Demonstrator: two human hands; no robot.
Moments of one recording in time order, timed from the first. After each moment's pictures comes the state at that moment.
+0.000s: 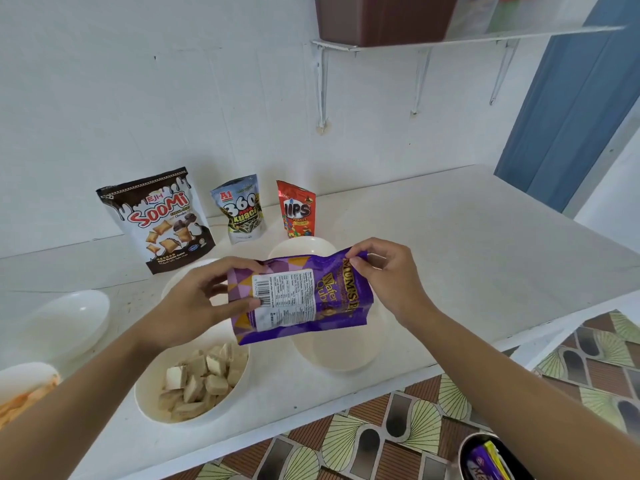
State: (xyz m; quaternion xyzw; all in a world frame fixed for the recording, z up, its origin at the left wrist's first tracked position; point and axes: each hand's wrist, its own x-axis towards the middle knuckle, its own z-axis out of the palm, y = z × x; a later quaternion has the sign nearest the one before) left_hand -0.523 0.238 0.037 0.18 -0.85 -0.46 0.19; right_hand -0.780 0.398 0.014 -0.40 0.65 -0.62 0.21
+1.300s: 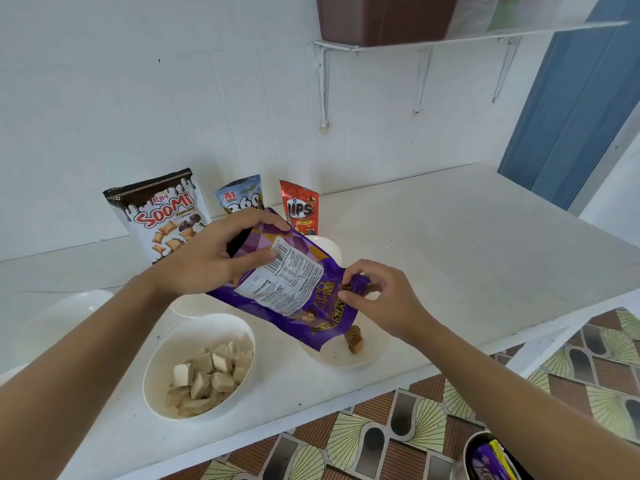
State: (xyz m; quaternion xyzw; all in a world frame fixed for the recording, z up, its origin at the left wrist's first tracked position) left_hand -0.557 0.234 0.097 0.12 -0.90 -0.38 0.18; right_hand -0.771 0.415 -0.009 -0.51 0.66 -0.52 0.19
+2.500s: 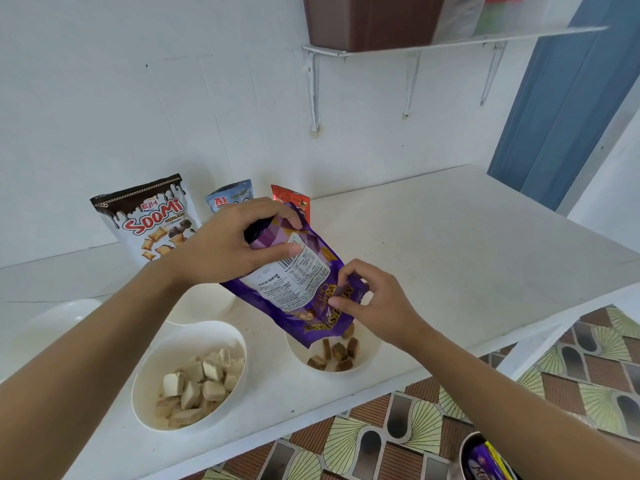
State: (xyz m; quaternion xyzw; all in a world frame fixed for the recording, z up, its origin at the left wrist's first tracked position) left_hand -0.593 0.243 0.117 0.07 -0.95 -0.22 0.21; right_hand -0.768 0.421 -0.003 -0.50 0.61 -0.56 0.24
